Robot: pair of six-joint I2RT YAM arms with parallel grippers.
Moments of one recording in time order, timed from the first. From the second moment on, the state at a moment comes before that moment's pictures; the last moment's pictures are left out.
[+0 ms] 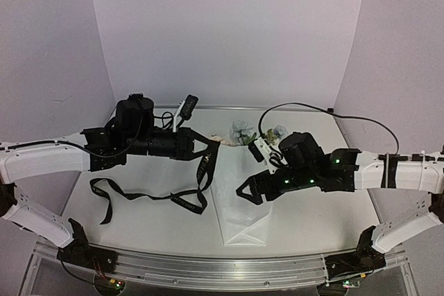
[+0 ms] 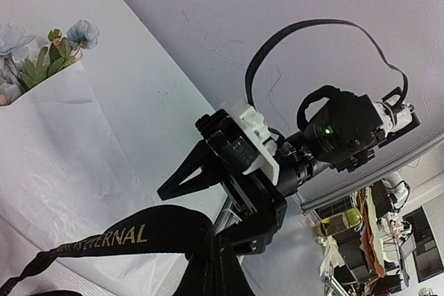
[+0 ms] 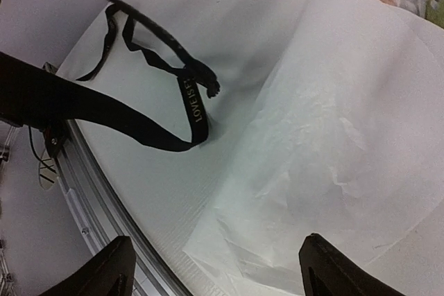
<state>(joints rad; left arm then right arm) -0.93 1.29 0.97 0.07 0.45 -0.68 1.00 1.32 0.88 -0.28 -0.12 0.44</state>
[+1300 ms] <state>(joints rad) -0.88 1.31 0.93 0.31 0.23 -1.23 1.12 1.74 1.04 0.22 0.24 0.21</state>
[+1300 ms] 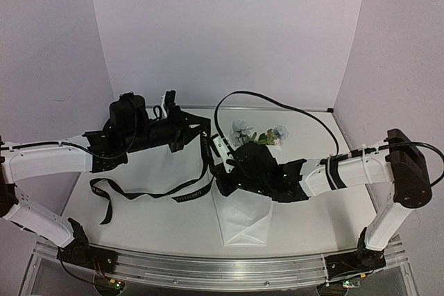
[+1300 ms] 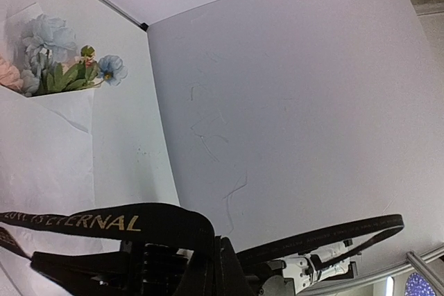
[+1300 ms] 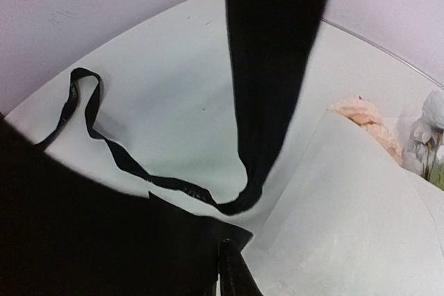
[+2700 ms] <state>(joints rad) -0.31 1.19 0.49 -0.40 -0.19 -1.41 0.89 0.75 0.72 -1.21 0.81 0.25</state>
